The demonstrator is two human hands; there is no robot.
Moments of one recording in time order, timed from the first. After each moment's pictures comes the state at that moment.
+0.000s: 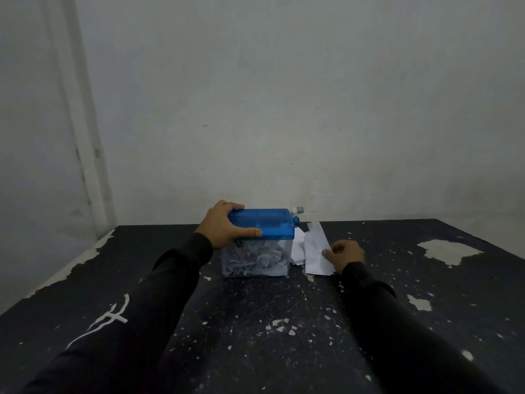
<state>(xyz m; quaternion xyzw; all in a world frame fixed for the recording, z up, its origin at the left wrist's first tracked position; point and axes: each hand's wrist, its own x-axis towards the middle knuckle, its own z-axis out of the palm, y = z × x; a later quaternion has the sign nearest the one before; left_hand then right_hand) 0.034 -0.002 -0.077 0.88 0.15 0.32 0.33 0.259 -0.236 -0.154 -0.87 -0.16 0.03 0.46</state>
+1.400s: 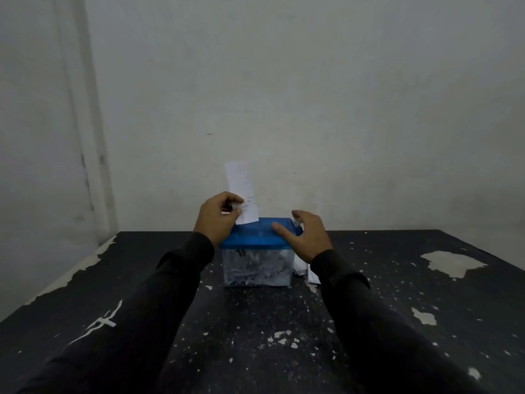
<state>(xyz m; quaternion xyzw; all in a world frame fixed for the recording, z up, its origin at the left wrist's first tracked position) 0.035 0.001 -0.054 0.81 0.11 0.48 0.32 0.194 -0.185 -0.091 -0.76 -0.44 -0.11 0.47</state>
